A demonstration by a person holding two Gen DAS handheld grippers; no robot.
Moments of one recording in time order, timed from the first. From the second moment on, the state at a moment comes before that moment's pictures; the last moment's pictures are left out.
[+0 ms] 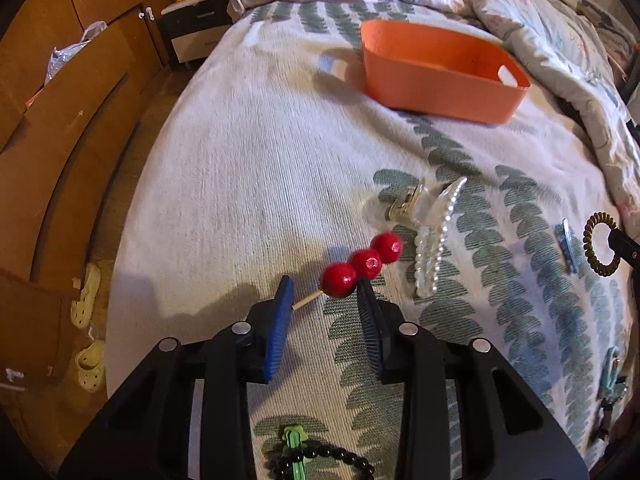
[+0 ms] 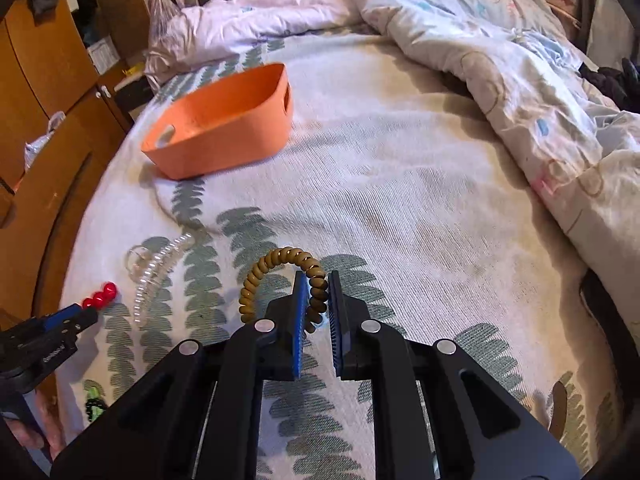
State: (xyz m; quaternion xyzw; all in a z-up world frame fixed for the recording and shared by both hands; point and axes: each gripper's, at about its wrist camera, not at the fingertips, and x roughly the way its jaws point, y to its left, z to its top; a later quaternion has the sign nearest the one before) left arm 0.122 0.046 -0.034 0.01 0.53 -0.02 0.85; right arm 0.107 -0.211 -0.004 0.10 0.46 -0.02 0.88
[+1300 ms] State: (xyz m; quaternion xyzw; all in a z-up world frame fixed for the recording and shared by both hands) left arm 0.095 0.032 -0.044 0.04 0.54 -0.01 0.84; right arm 0.051 -0.190 -0.038 0.07 0.53 0.01 0.84
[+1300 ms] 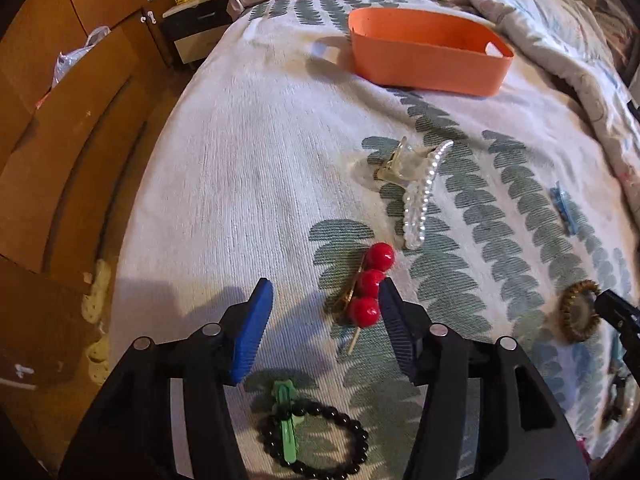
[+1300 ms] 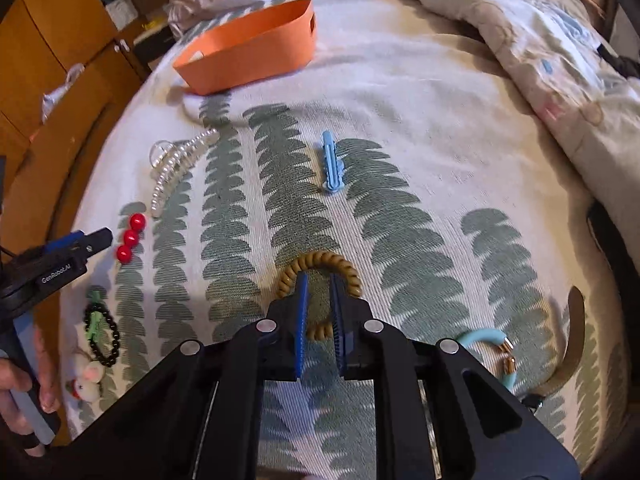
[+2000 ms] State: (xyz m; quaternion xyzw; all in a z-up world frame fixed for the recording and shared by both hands) left arm 0.104 0.020 -0.076 0.05 0.57 -0.02 0.82; right arm 0.059 -0.184 -0.058 0.03 0.56 0.00 0.83
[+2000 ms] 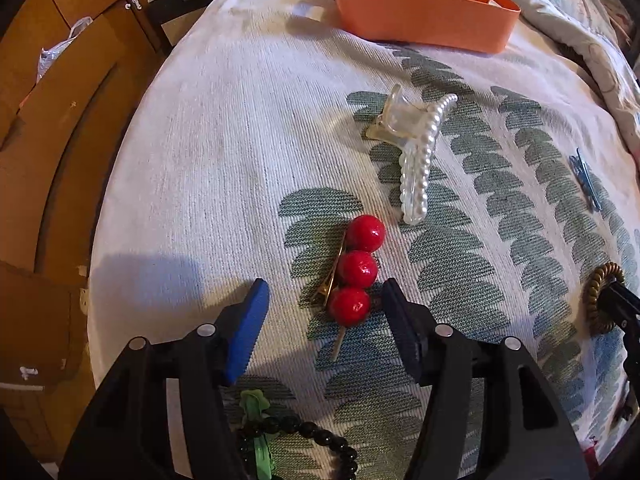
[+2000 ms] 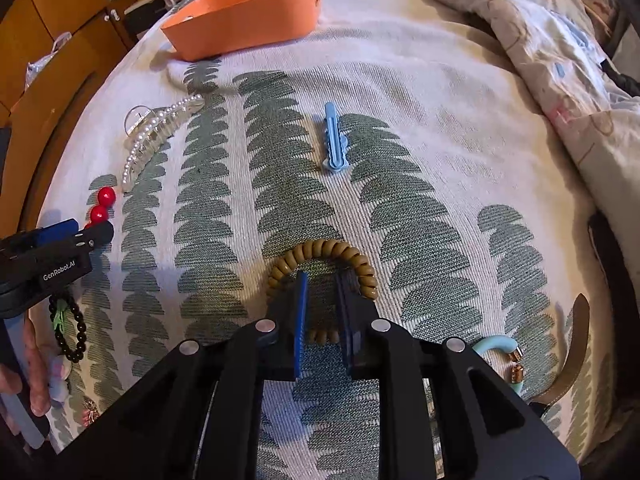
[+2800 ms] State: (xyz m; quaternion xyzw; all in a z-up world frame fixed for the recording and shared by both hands) left arm 0.112 0.027 -0.075 0.02 0.58 -0.03 0.82; right arm 0.059 -0.206 -0.042 0.08 0.55 0.02 0.83
